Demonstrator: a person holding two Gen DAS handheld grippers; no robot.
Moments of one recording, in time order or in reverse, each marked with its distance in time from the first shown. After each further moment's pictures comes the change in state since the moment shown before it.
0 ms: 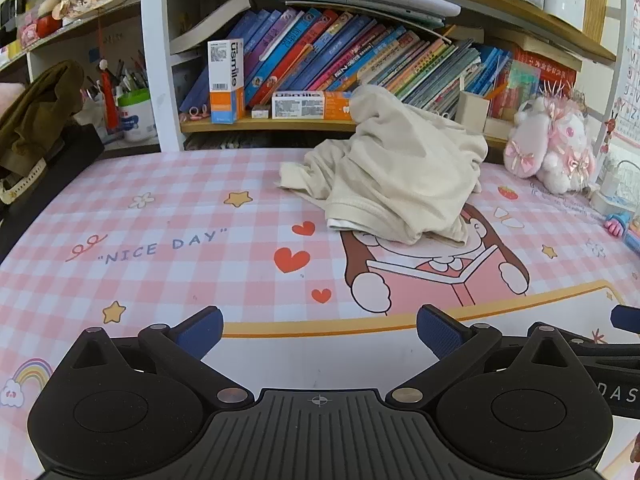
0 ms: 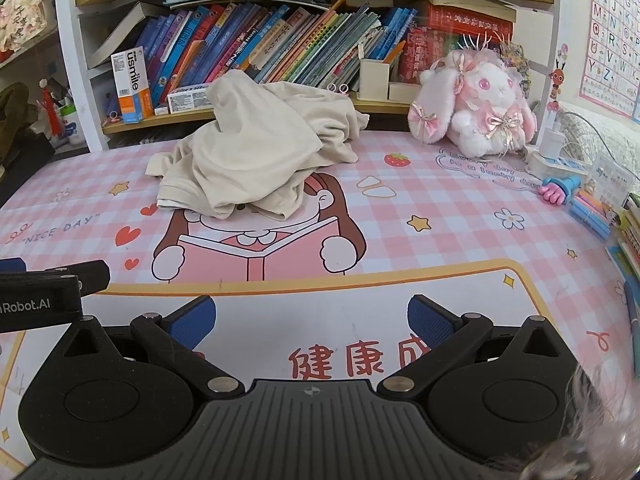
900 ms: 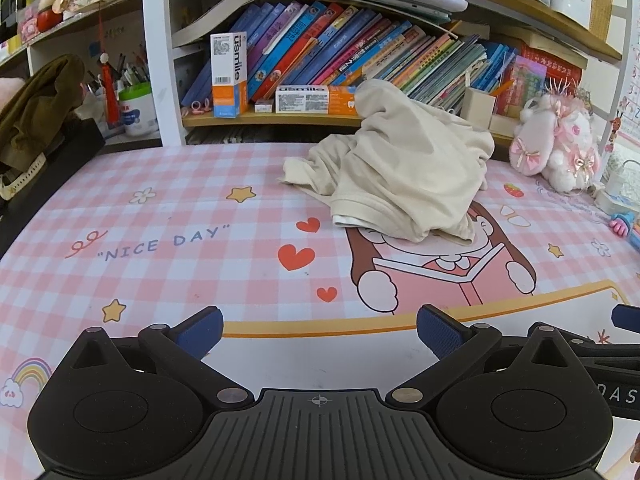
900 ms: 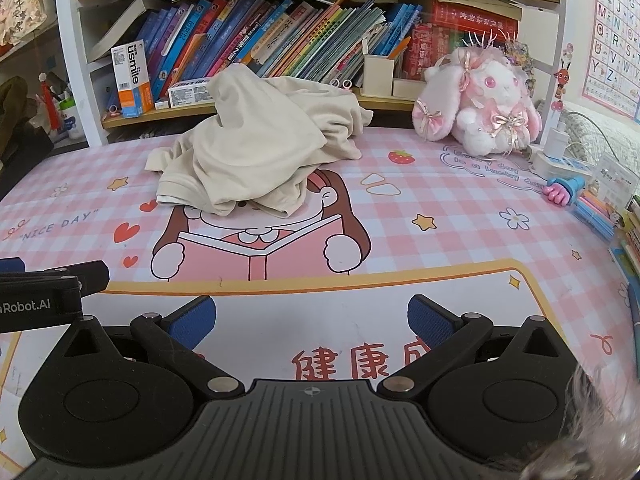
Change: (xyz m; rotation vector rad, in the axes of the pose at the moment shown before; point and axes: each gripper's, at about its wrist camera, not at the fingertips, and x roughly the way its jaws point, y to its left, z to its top) left arm 0.006 0.006 0.003 -0.005 0.015 -0.001; right arm 0.007 0.004 0.004 -0.008 0.015 -0.005
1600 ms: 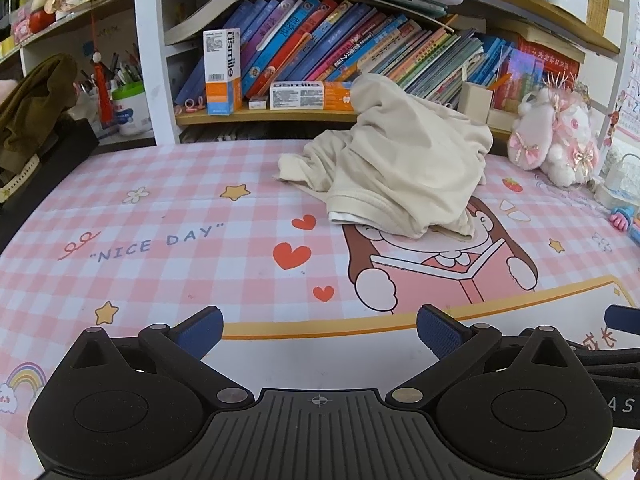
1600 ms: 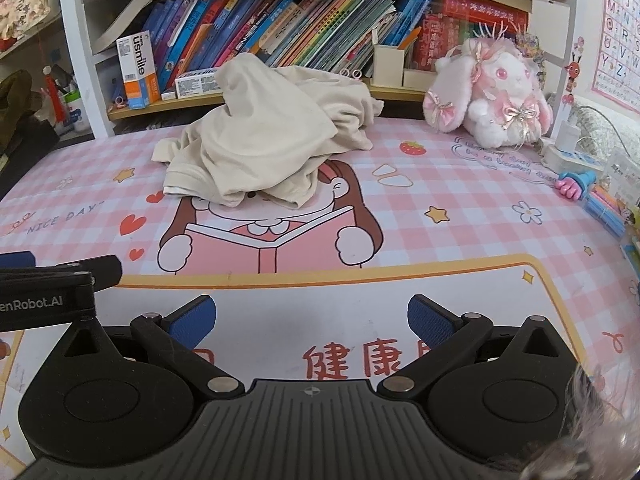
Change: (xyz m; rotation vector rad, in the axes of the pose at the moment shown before) left arm 0.008 -0.001 0.001 0.017 0.011 -0.007; right arm 0.006 0.004 -0.002 -0.008 0.027 0.030
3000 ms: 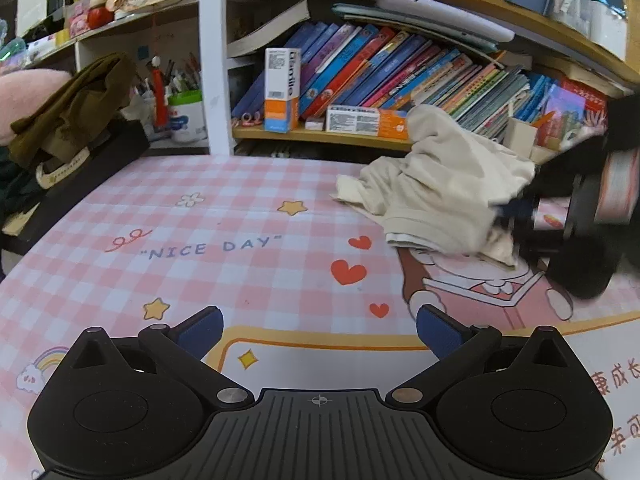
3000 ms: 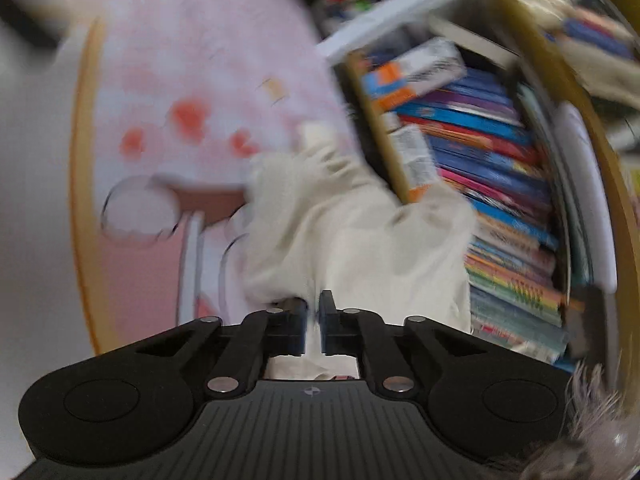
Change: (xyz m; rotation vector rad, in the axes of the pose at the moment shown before) left arm -0.012 0.027 -0.006 -0.083 -0.104 0.077; right arm 0.096 0.062 0.063 -1.223 -0.228 0.111
